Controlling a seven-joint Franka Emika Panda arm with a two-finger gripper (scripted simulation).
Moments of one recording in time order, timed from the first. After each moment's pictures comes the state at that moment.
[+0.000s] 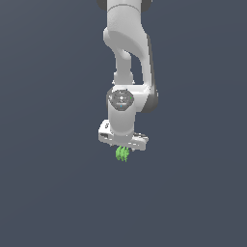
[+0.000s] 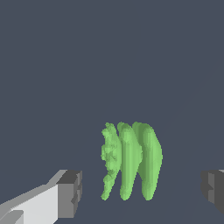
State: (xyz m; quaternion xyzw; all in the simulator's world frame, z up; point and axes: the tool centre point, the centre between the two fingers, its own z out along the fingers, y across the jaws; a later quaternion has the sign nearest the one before) arm 0.030 -0.005 0.090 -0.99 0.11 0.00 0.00
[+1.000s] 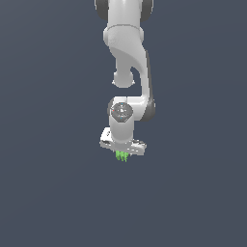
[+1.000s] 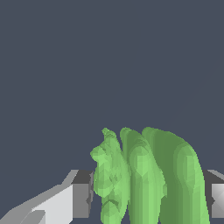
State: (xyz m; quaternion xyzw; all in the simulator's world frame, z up) arm 0.031 -0.005 0.040 -0.99 0.12 0.00 0.00
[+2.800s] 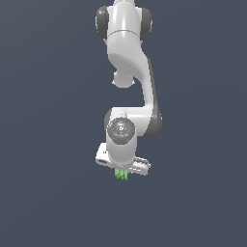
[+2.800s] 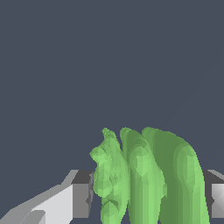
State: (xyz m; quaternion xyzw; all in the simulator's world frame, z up) arm 0.123 -0.005 0.072 -0.99 0.12 0.00 0.00
